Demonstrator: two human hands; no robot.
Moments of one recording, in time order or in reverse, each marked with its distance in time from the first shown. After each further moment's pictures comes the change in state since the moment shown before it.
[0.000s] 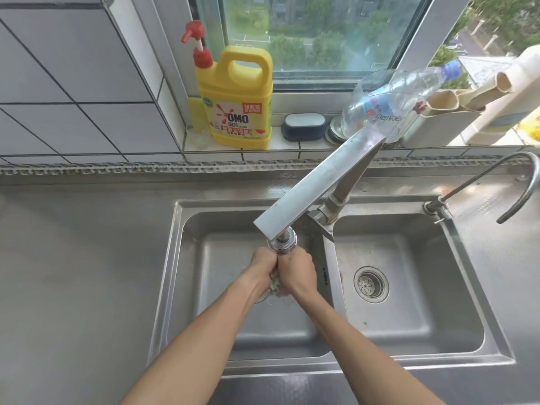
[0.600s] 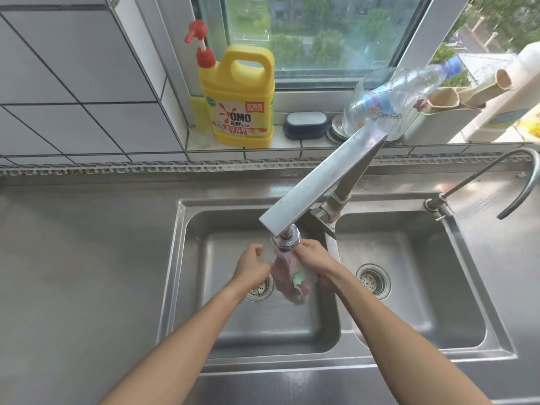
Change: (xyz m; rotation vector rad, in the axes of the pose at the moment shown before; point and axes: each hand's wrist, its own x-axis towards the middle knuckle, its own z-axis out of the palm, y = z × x) left_hand 0.000 -0.021 -0.049 0.589 0.010 0.328; right_hand 0.041 0.022 -0.034 0.261 -0.354 -0.032
